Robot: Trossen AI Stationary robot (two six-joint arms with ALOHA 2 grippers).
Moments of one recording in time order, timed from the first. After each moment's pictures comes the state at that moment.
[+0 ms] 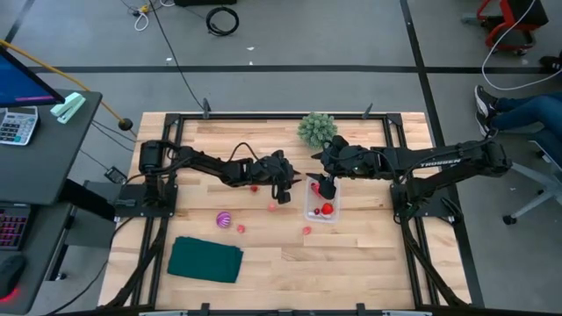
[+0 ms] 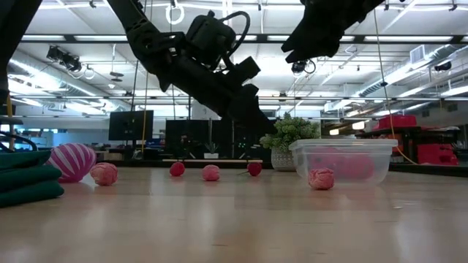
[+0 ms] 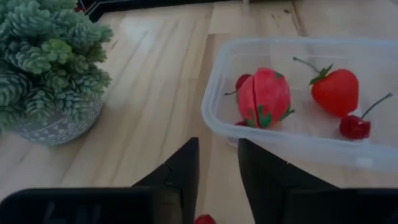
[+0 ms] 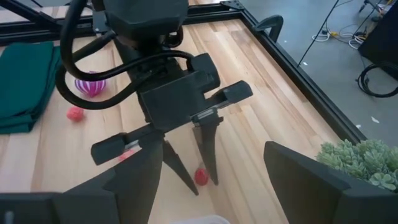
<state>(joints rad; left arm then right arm) 0.10 1.92 0.99 0.46 -0.13 0.09 0.00 1.22 0.92 -0.26 0.28 0.15</state>
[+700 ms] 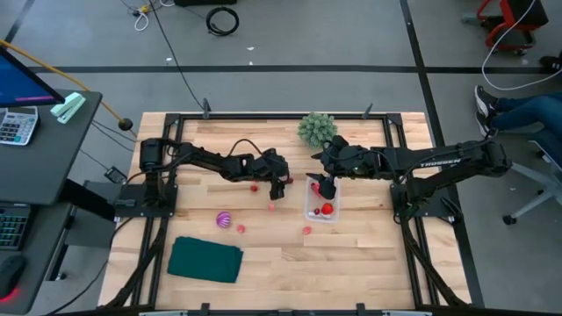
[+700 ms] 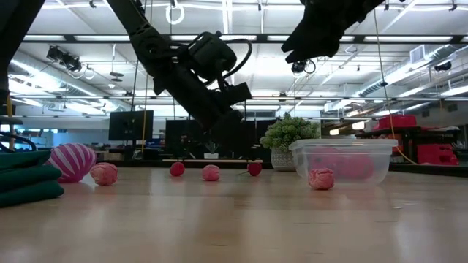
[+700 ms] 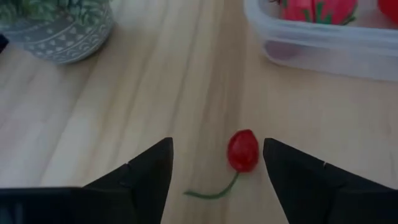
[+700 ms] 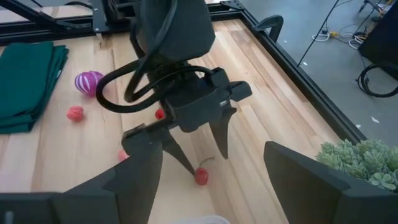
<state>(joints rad) 0.14 1.92 0.99 0.23 -0.13 0.08 0.00 1.22 0.92 -0.26 0.28 0.15</state>
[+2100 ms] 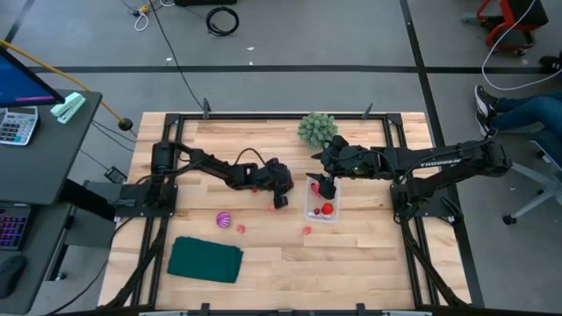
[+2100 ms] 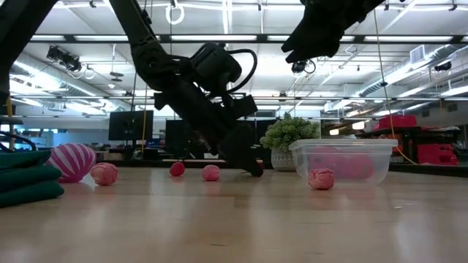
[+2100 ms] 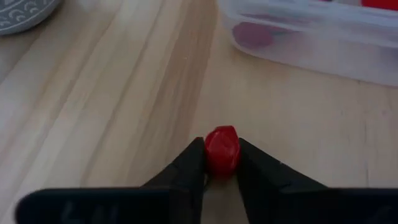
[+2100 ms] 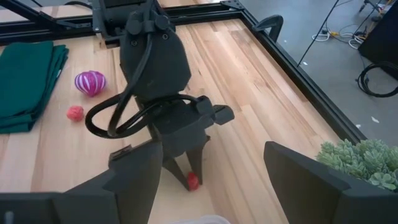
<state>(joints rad) 0.09 2.03 0.99 0.35 -0.14 -0.04 0.00 1.22 0.92 -0.26 0.28 0.15</state>
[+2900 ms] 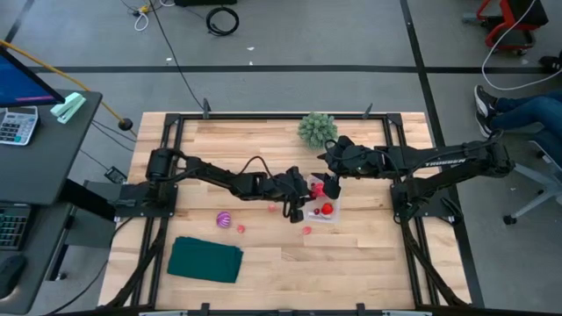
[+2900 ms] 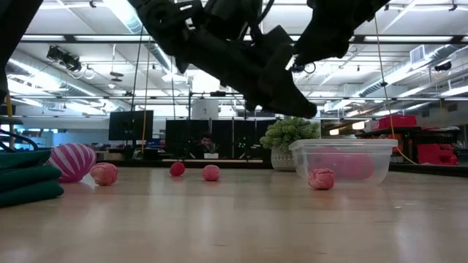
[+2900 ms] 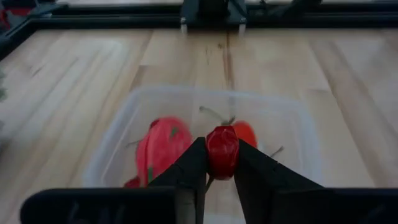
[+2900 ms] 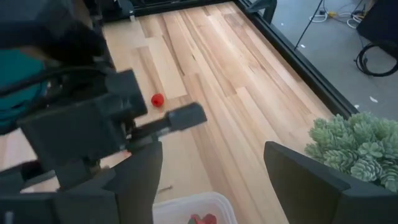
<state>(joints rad) -0.05 2.01 1.20 0.36 -0.13 -0.04 0.00 1.17 0.92 -0.36 0.29 0.22</state>
